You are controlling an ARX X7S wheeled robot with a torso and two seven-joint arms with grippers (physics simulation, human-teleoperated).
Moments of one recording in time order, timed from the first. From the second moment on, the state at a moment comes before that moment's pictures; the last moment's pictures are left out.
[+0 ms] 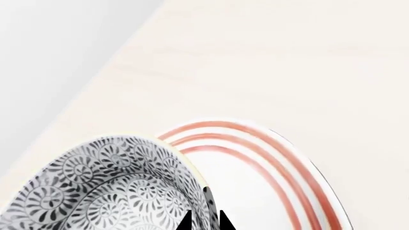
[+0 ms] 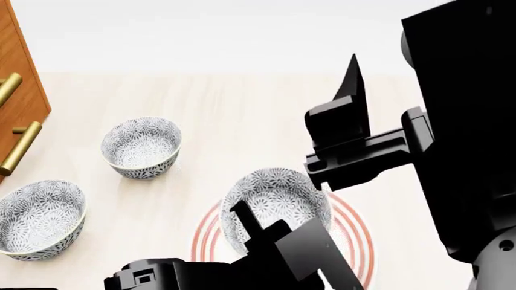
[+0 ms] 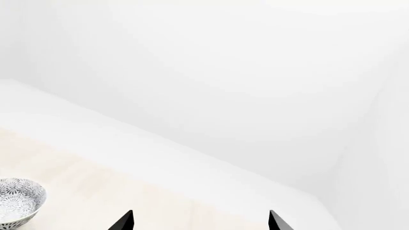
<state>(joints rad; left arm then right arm) -1.18 0.00 1.55 -0.44 -0.89 -0.49 -0.32 1.45 0.95 -0.61 -0.64 1.78 1.04 1.12</state>
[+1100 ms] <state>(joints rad) -1.15 0.00 1.55 -0.45 -0.83 -0.46 -0.25 1.40 0.96 -0.61 -0.62 1.71 1.02 1.06</state>
